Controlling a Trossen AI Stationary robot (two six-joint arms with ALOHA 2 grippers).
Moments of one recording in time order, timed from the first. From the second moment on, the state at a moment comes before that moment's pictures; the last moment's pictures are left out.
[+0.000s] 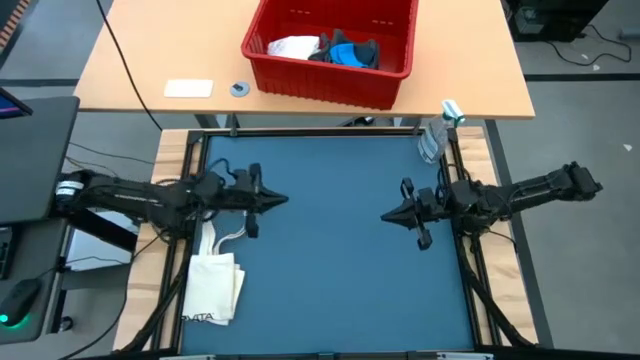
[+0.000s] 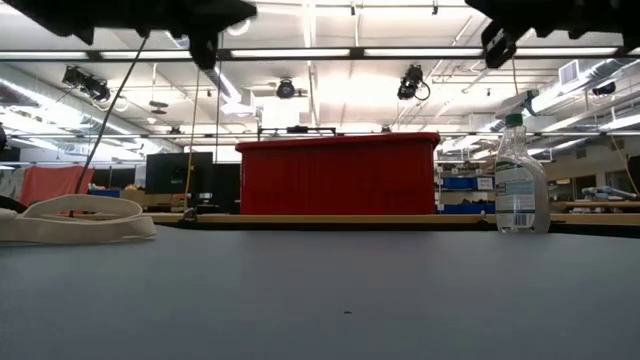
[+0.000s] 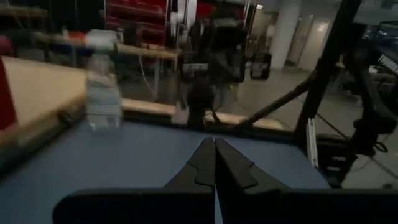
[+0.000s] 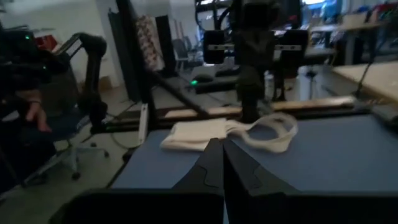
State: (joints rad) left arm -0.01 0.95 0.52 0.44 -0.04 -0.16; right arm 0.15 0.70 0.37 0.33 -0.01 0.16
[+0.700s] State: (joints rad) left arm 0.04 0.31 0.20 0.14 -0.05 -0.22; right arm -0.14 0.37 0.33 0.09 -0.26 0.20
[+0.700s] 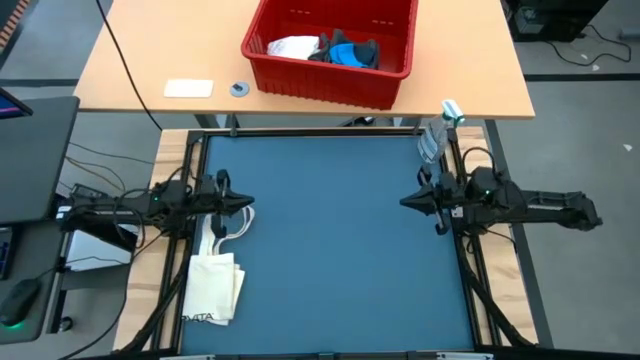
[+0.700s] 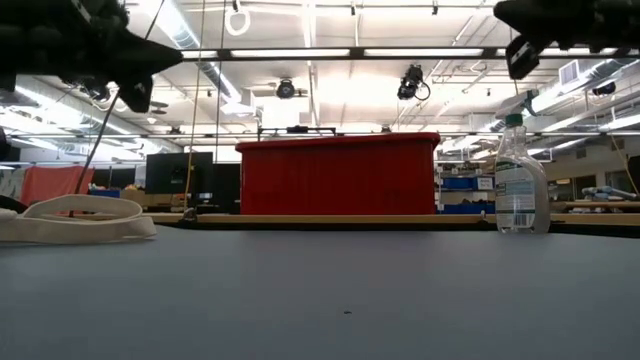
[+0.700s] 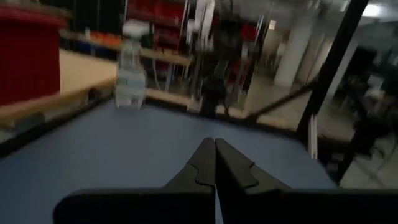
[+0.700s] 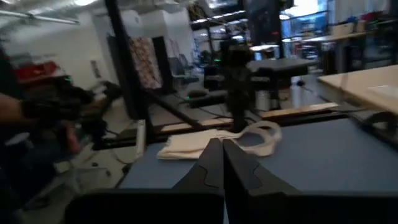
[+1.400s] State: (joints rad) left arm 0.04 0.00 0.14 -0.15 -0.09 -0.18; right arm -0.02 0.11 0.05 0.23 -0.15 0.31
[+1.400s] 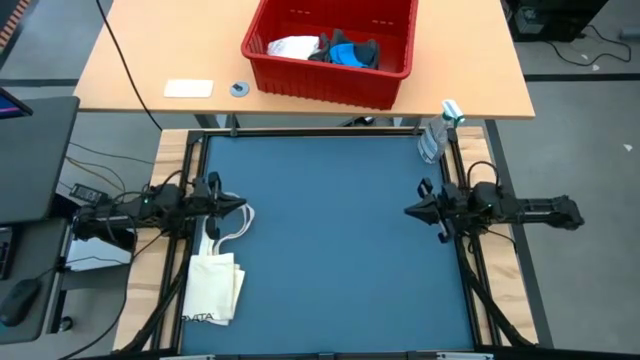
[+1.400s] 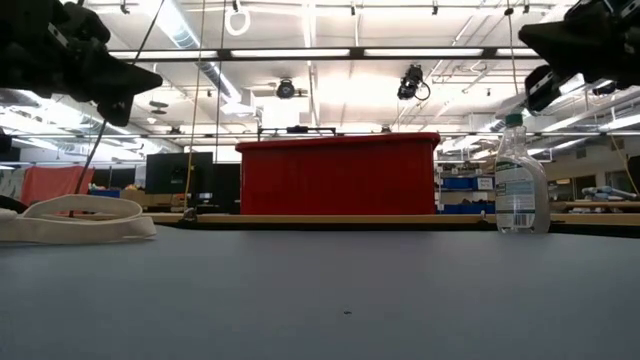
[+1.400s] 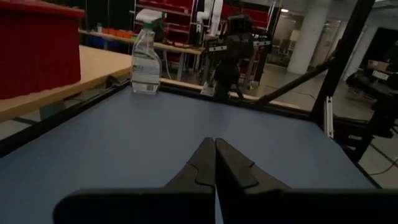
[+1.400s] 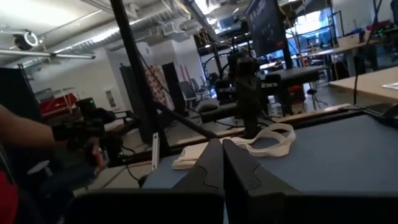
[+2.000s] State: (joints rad) left arm 0.04 0.01 0.01 0.06 -0.13 -0.12; right arm 0.01 0.01 0.01 0.19 -0.17 0.32
